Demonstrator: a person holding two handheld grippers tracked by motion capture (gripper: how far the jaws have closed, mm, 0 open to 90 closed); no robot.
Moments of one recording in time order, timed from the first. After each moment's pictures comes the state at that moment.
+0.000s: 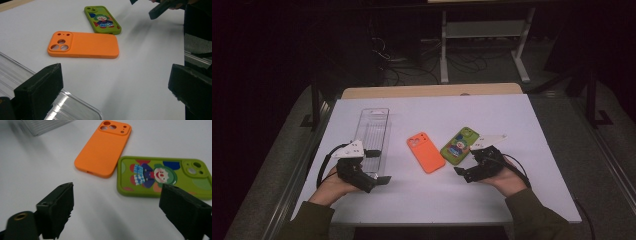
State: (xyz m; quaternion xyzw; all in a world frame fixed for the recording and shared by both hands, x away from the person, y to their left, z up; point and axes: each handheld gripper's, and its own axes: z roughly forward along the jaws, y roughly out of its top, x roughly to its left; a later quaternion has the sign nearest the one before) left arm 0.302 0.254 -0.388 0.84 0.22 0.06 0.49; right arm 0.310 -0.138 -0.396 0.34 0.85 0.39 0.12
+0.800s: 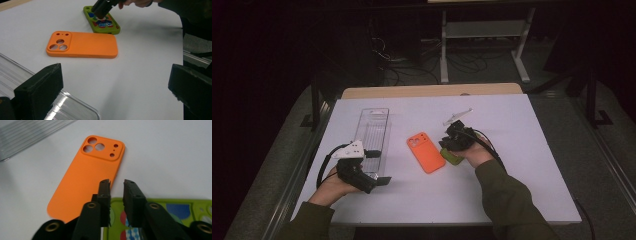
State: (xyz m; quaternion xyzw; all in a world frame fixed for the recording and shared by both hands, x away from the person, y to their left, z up) left arm 0.301 0.253 -0.388 0.84 0.22 0.05 0.49; right arm 0.391 -0.078 -0.399 0.36 0.86 0.34 0.09
